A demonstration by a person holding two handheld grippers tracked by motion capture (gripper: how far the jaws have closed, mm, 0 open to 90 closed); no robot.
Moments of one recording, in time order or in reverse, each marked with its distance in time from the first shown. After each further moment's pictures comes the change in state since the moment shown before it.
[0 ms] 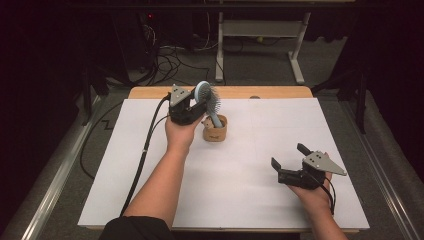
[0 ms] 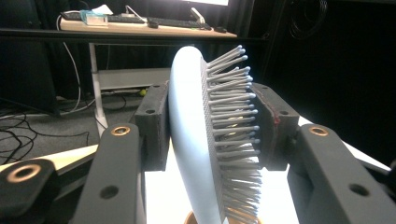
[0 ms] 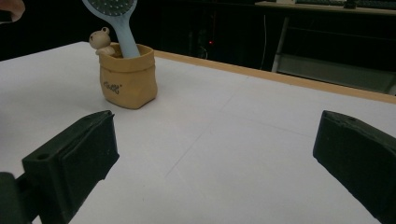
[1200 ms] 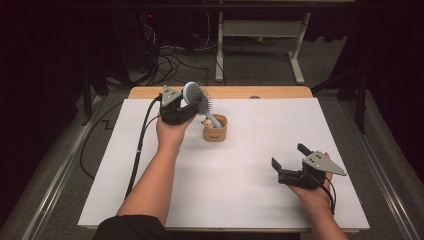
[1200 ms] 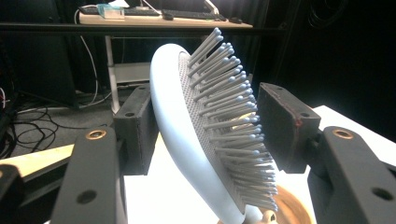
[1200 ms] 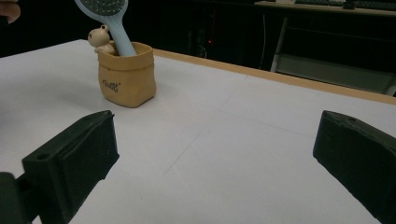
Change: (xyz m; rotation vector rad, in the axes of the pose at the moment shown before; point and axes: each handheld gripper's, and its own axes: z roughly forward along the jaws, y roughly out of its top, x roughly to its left) left arm 0.028 -0.009 -0.006 0.033 0.043 0.023; right arm 0.000 0.000 0.000 0.002 -0.004 -0.012
